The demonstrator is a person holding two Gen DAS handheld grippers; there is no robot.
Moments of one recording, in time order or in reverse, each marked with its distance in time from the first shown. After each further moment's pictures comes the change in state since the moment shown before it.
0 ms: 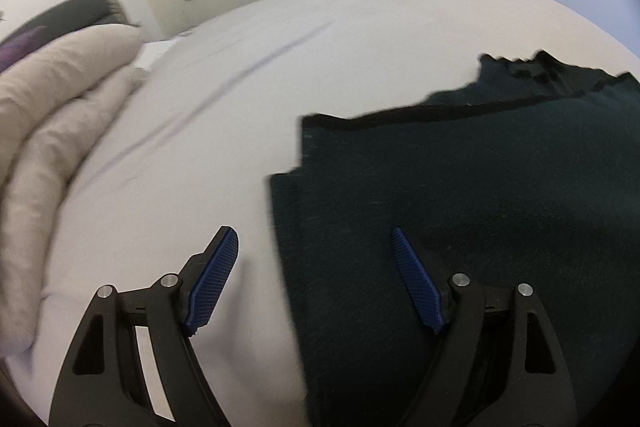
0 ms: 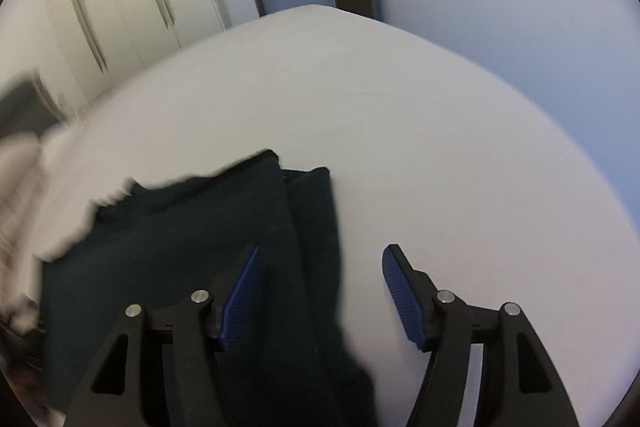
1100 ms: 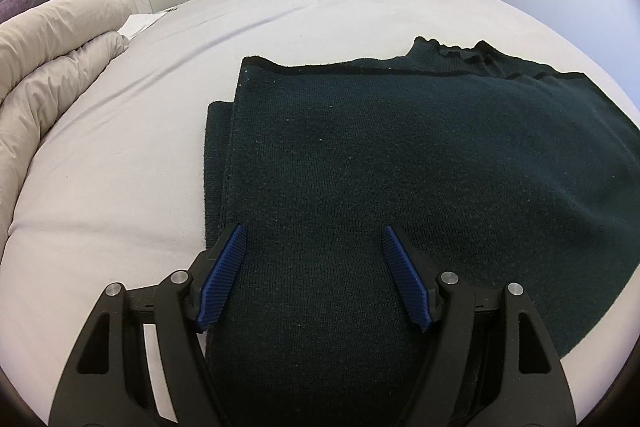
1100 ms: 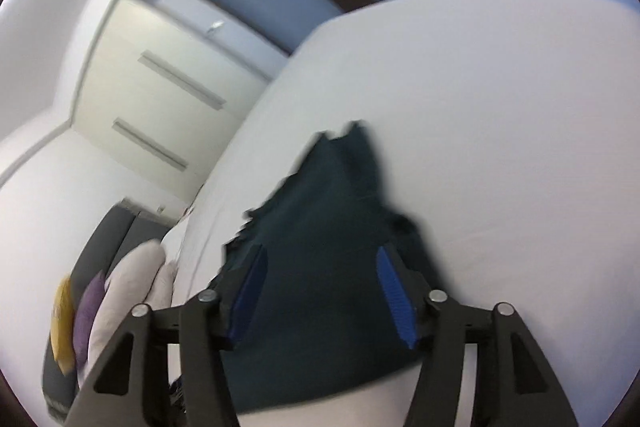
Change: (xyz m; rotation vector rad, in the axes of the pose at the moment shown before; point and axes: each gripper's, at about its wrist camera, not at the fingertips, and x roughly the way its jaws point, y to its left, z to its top) left arm -0.031 -0.027 -0.044 -0.092 0.037 -0.175; right arm -0.054 -0.033 -0.061 0.379 -0.079 0.449
